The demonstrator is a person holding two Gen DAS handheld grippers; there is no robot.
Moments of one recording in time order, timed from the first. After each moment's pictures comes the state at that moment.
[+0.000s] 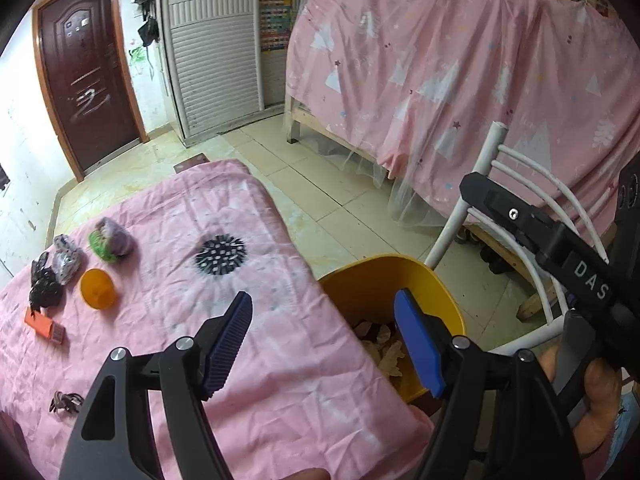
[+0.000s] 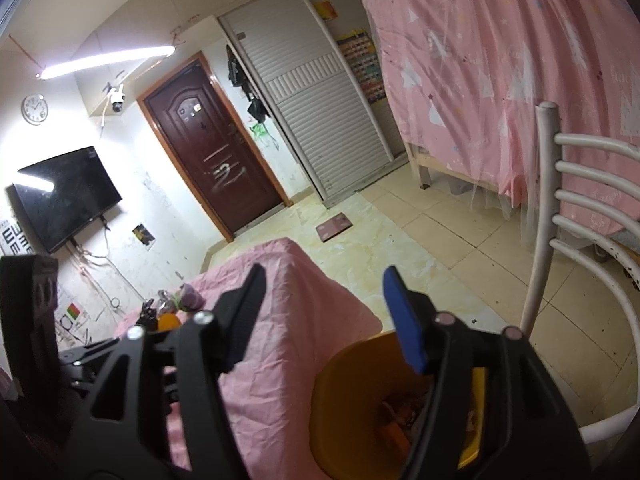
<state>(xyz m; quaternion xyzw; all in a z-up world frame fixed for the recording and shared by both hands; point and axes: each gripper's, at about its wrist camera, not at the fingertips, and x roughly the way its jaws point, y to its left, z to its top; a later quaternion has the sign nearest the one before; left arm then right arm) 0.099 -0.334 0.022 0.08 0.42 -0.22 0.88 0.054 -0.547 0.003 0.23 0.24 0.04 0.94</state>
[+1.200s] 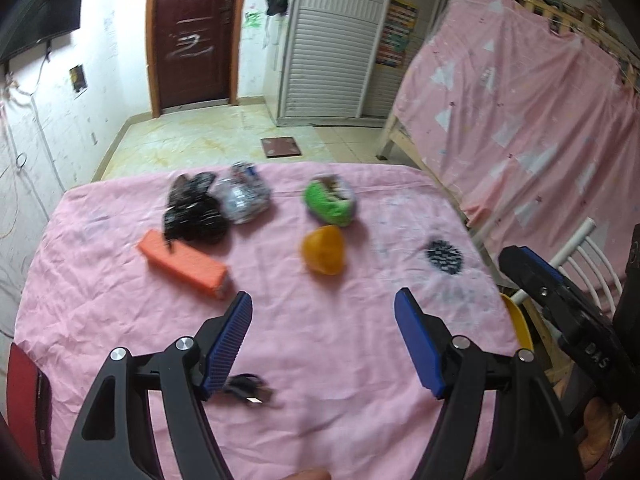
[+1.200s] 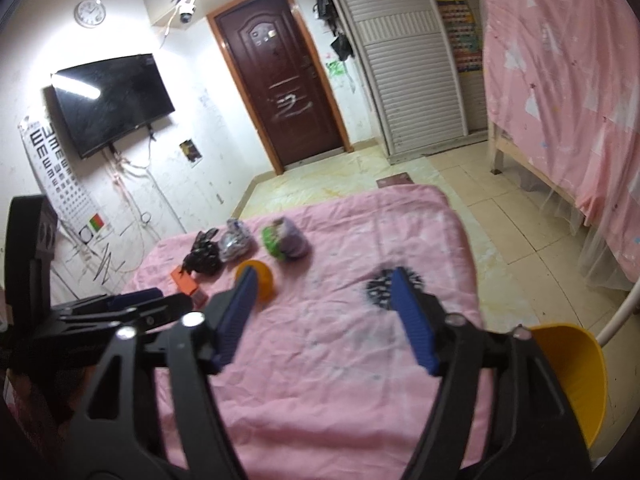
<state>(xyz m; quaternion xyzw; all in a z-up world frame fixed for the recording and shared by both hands) 0.143 -0.114 0.013 -0.05 0.43 -0.09 0.90 0.125 -0.365 0.000 0.12 0.31 0.17 0.93</state>
